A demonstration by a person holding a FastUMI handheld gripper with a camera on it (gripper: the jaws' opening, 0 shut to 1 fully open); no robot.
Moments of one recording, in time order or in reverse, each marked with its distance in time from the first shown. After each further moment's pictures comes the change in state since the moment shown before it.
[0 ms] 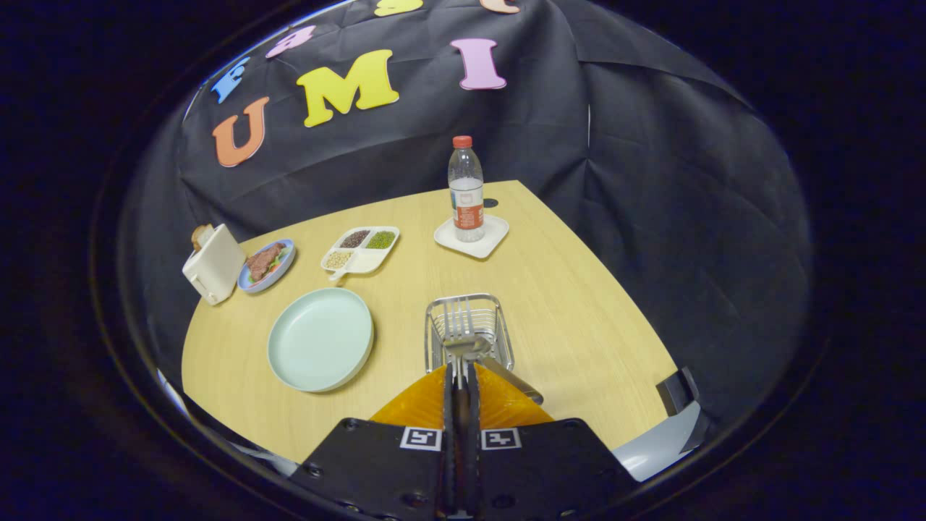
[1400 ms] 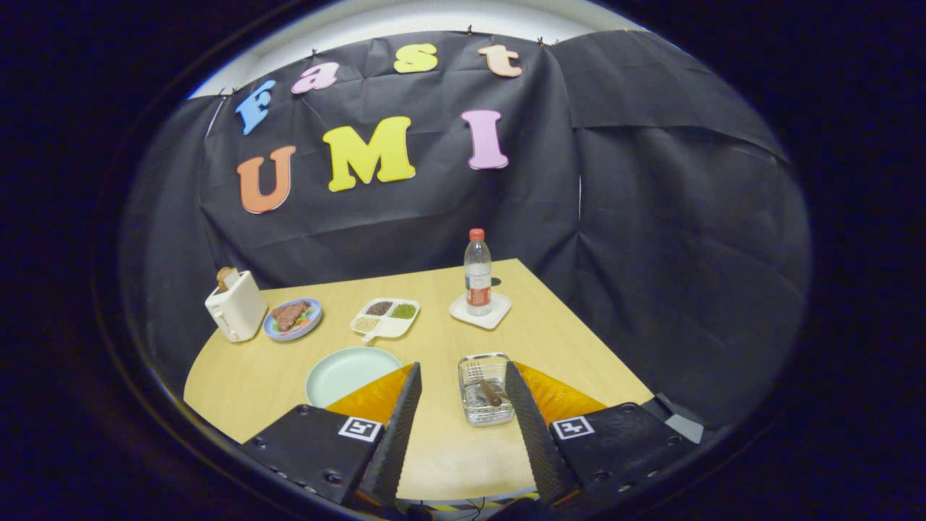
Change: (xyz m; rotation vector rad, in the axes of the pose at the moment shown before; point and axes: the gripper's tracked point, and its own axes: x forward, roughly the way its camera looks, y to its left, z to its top) arm -0.110 0.038 0.042 -0.007 -0.375 0.004
